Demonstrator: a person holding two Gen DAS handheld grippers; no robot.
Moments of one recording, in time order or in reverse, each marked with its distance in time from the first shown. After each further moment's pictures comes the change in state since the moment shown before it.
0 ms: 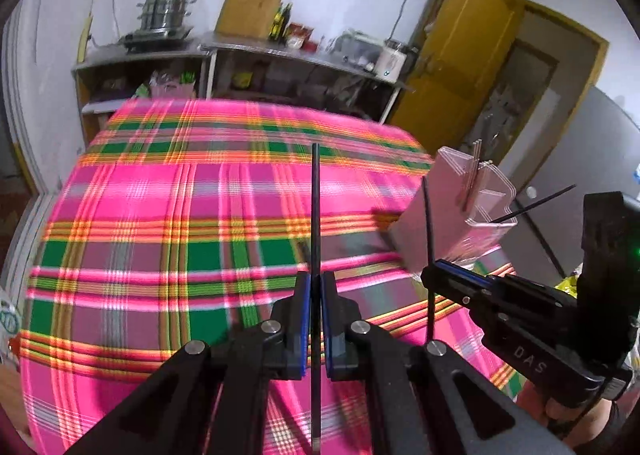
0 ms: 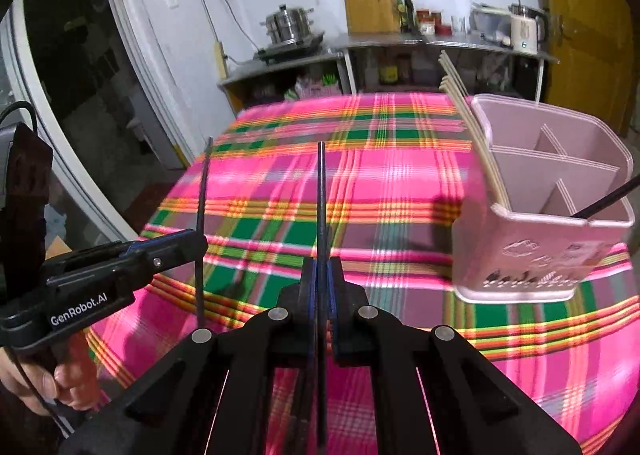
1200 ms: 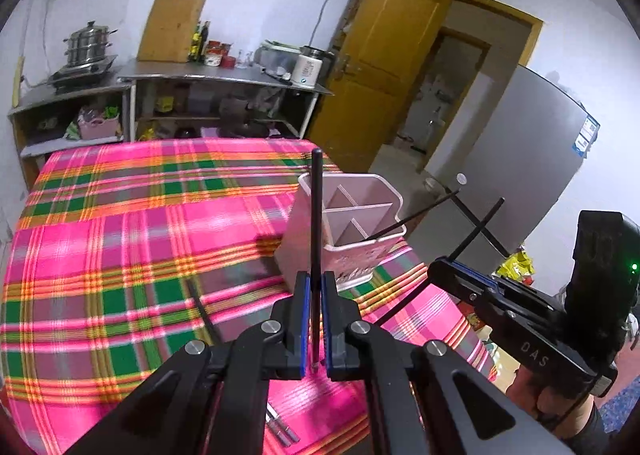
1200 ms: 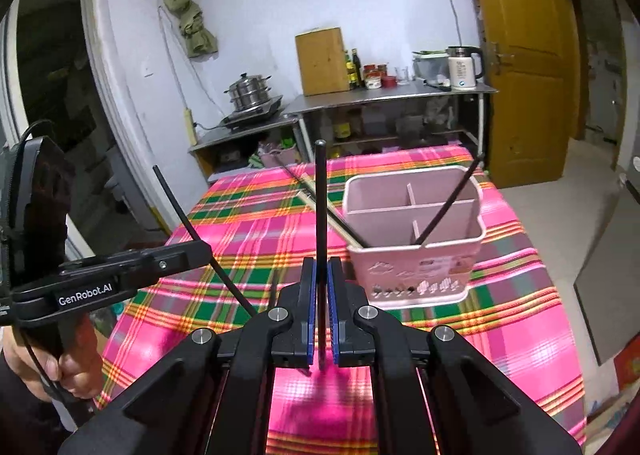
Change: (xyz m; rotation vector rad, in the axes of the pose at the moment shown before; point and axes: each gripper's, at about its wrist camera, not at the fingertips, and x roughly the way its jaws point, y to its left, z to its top) left arm -0.024 -0.102 0.030 0.140 -0.009 -0.208; right arm -0.126 -0.045 -0.002 0.097 -0.202 -0.114
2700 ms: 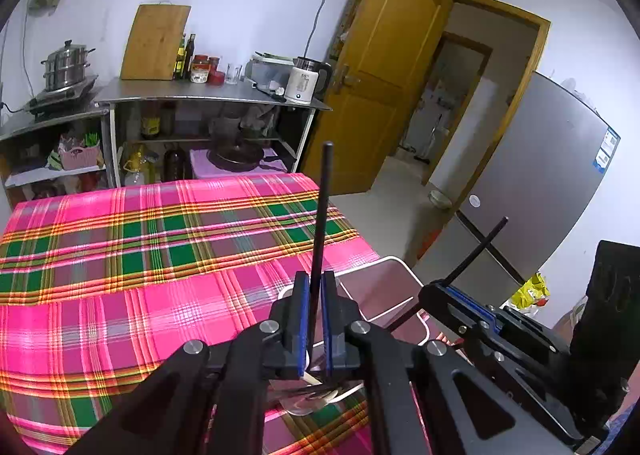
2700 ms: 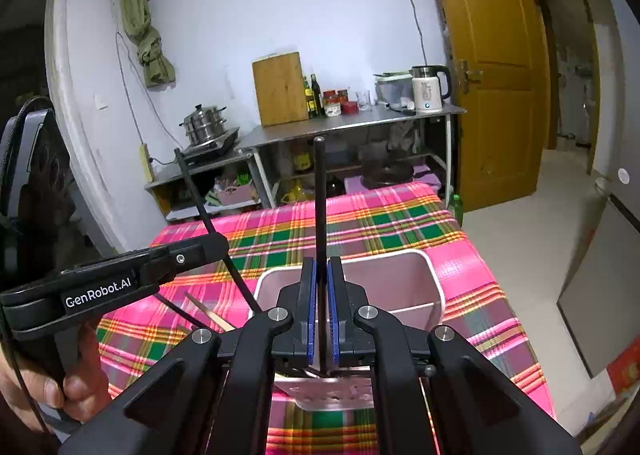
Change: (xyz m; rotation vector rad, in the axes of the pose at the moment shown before) left arm 0.113 -0.011 0.096 0.015 -0.031 0.012; right arm 0.068 -0.057 0.067 0.043 -0.079 -0.110
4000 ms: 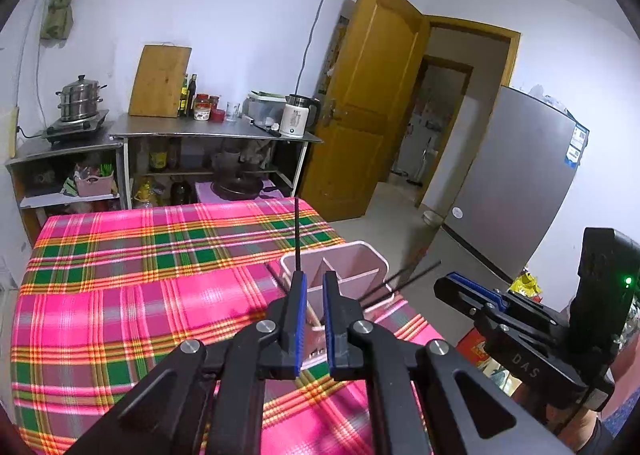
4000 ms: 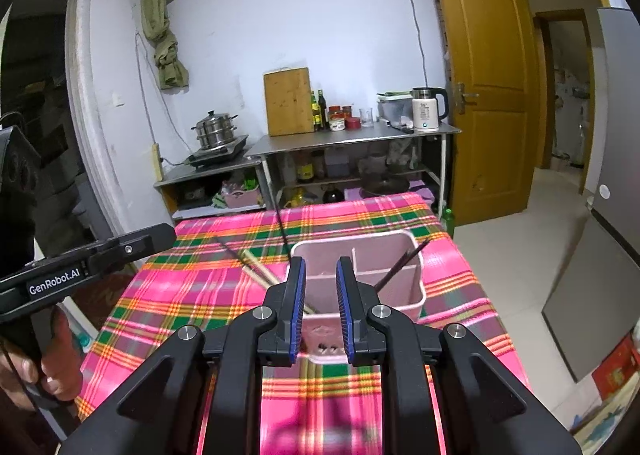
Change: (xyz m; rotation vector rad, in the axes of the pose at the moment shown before) left arm -0.126 -0.015 -0.052 0.059 -0.128 0.005; right arm -0.094 0.030 -0.030 -0.058 -0.053 -0.016
